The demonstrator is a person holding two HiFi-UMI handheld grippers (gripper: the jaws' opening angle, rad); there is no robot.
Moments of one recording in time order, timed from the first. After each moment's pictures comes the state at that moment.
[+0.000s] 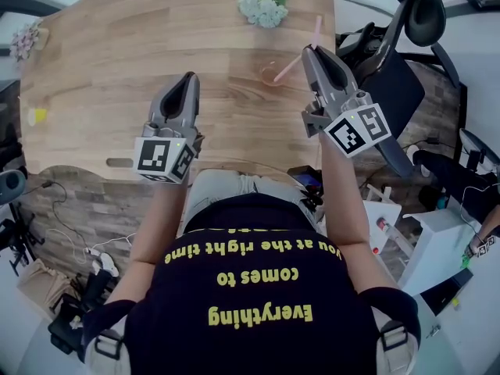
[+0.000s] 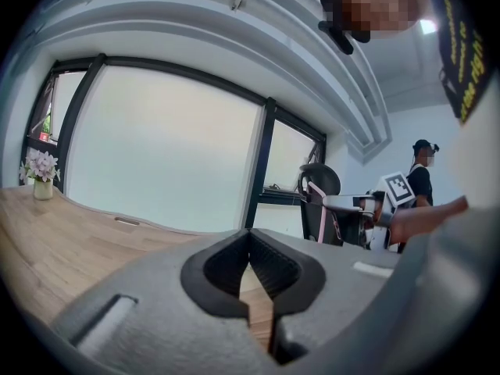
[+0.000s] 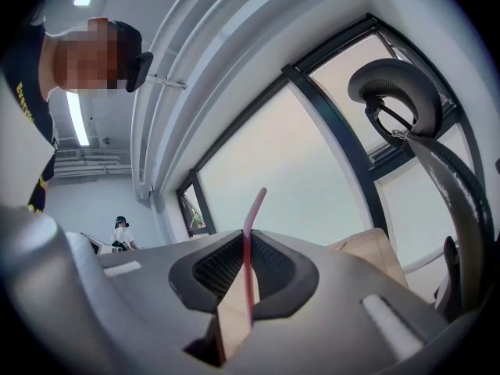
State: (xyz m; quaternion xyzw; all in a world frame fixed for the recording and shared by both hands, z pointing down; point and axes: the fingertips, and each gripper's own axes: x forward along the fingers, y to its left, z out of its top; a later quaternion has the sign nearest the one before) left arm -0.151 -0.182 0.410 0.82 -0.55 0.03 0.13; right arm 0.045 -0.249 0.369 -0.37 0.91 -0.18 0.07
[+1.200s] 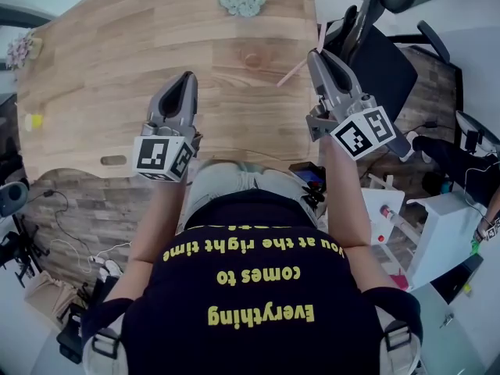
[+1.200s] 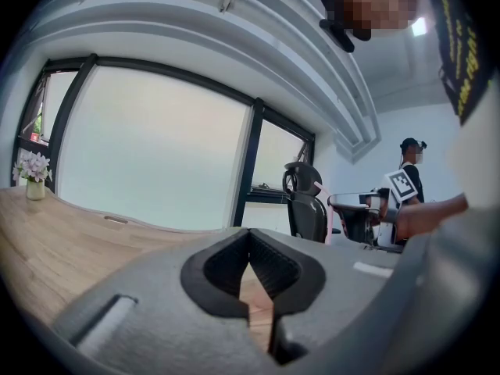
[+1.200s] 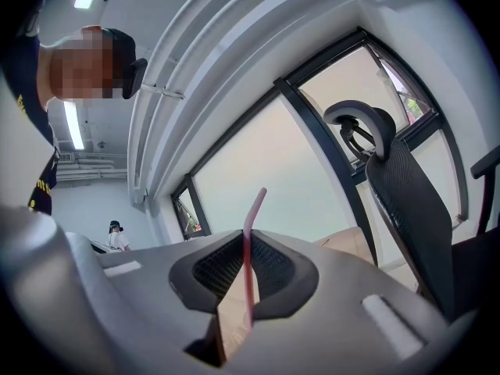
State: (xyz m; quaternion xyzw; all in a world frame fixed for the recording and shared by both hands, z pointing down) left arm -0.112 -0.149 0.406 0.84 -0.53 0.03 0.12; right arm 0.102 -0.196 0.361 -0.40 0.89 -0.19 0.08
